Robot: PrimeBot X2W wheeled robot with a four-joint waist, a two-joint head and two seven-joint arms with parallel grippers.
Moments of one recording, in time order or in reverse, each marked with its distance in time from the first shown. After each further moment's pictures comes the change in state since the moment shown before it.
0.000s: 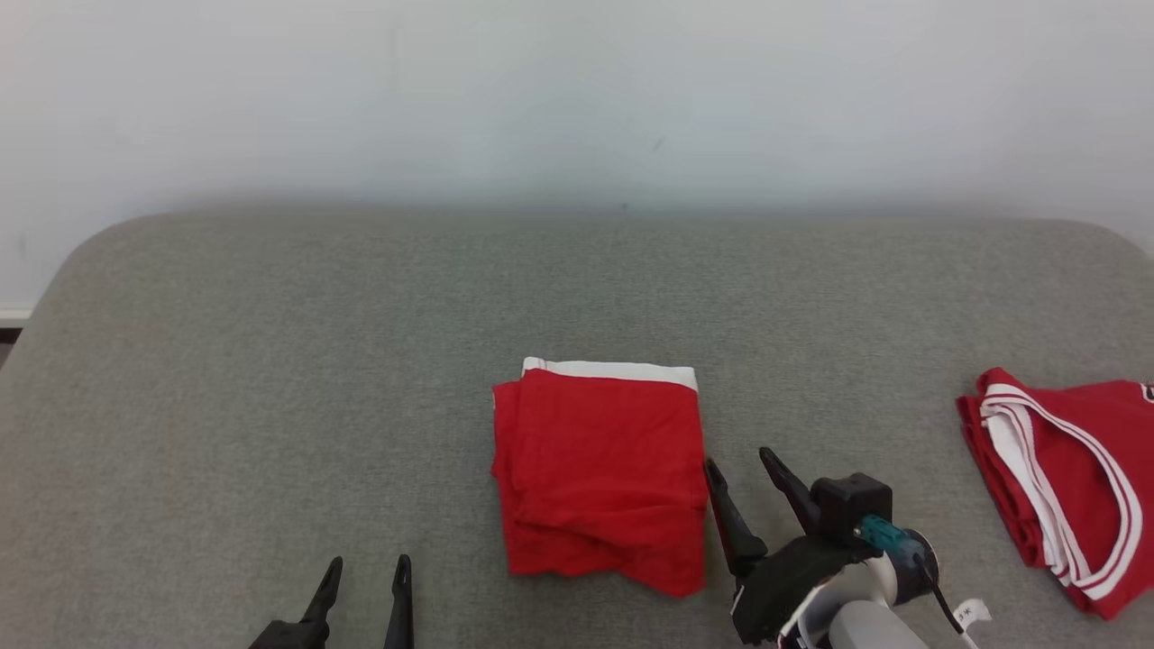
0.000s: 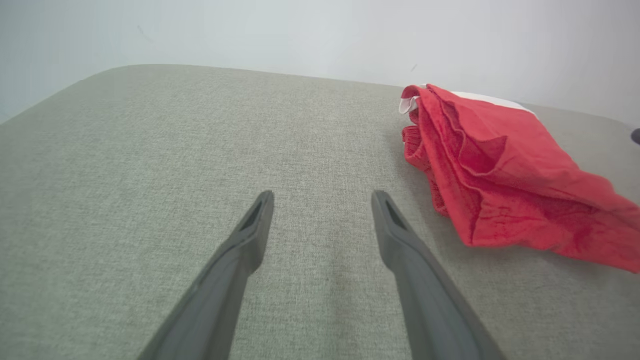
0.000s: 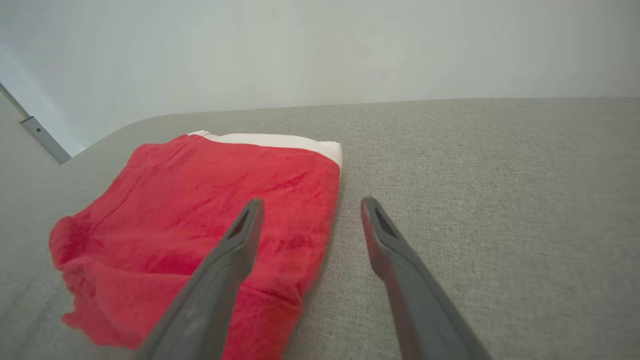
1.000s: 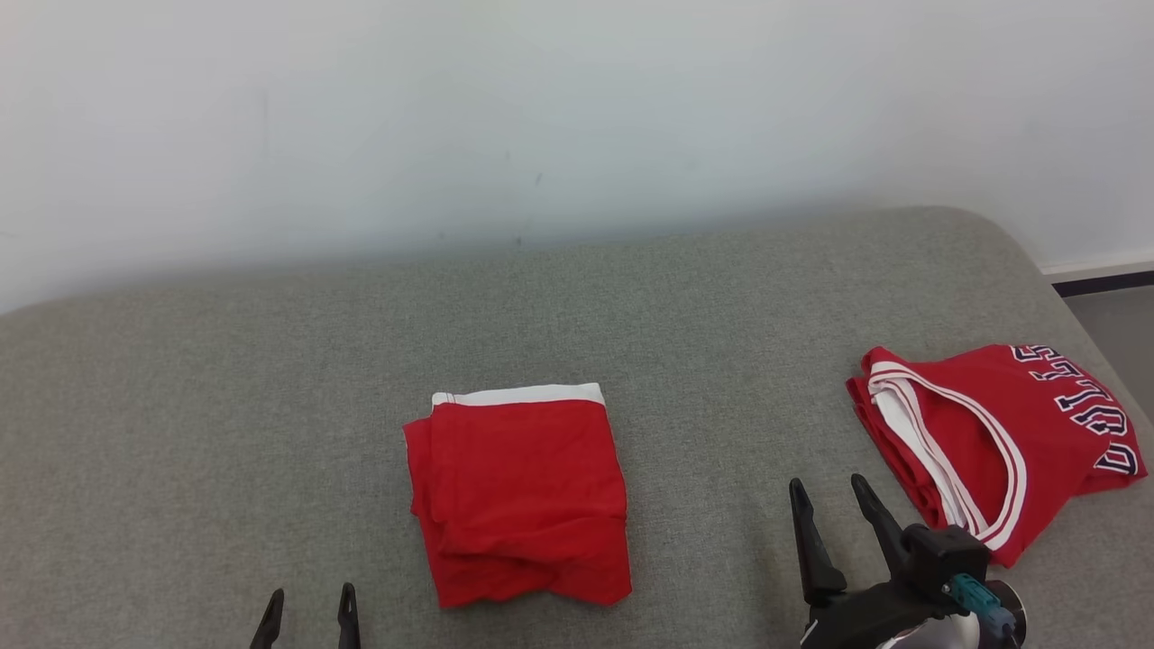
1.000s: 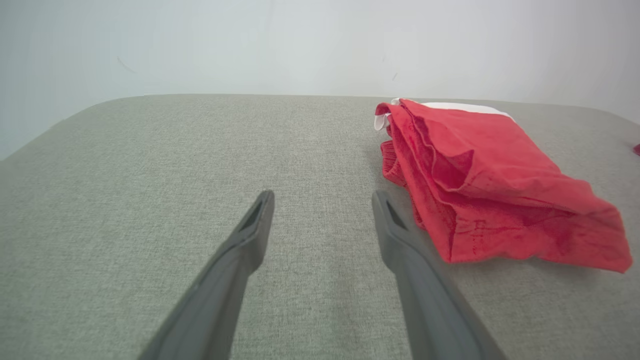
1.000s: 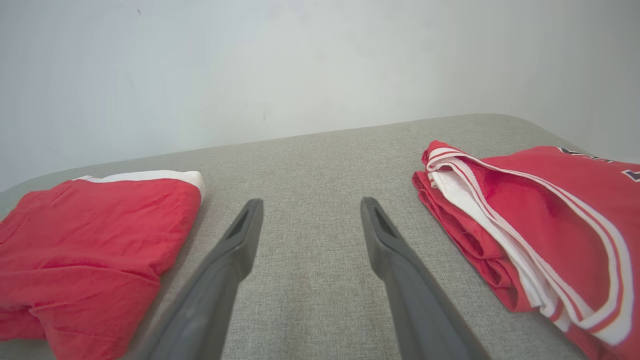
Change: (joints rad) left arm 0.086 0.000 0.120 -0.067 0.067 0.008 0.000; right arm 0.217 0.001 -0.244 -0.245 -0.147 0.000 0.000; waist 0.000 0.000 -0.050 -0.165
